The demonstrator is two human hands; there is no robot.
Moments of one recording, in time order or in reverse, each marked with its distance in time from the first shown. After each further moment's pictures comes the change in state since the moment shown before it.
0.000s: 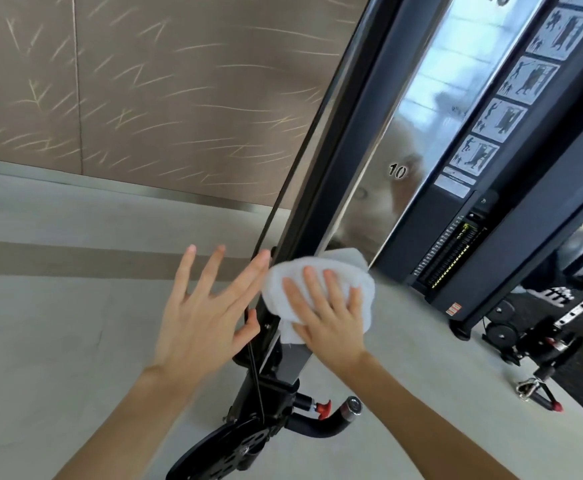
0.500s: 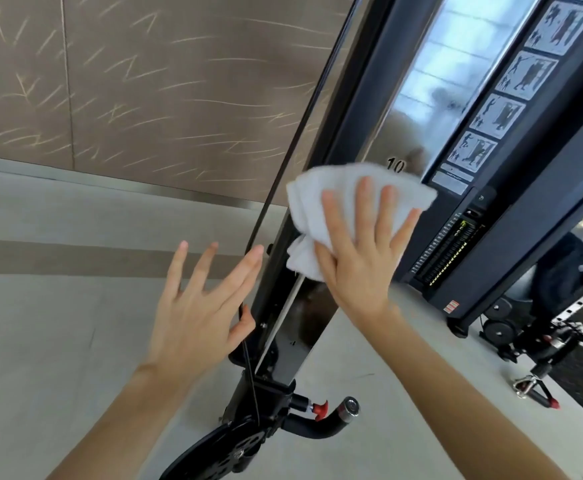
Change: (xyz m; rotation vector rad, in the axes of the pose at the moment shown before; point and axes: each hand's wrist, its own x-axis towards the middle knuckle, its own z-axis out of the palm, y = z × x) left_hand 0.003 0.002 0.010 0.001 -0.011 -0.026; right_hand 0.082 0.055 -0.029 0.096 0.210 0.247
